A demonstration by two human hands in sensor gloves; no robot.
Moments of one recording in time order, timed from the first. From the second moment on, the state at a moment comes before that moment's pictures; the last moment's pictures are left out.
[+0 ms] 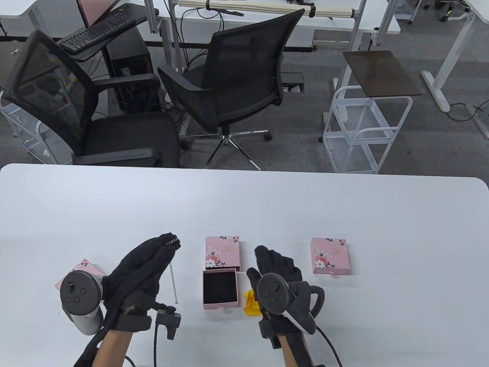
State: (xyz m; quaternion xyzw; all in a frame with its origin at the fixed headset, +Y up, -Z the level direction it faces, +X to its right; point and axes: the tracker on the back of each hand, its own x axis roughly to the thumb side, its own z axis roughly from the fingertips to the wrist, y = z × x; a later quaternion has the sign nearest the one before) left_hand -0.239 -0.593 -0.264 0.19 -0.13 0.60 0.77; right_hand 0.052 -0.639 -0.278 0.13 -0.13 0.96 0.21
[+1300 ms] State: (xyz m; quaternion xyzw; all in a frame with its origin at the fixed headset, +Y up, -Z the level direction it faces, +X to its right) left_hand -0.278 -0.602 -0.280 0.20 -0.05 0.56 0.80; right_hand 0.065 -0.626 -0.310 0.09 -0.08 0.92 0.38
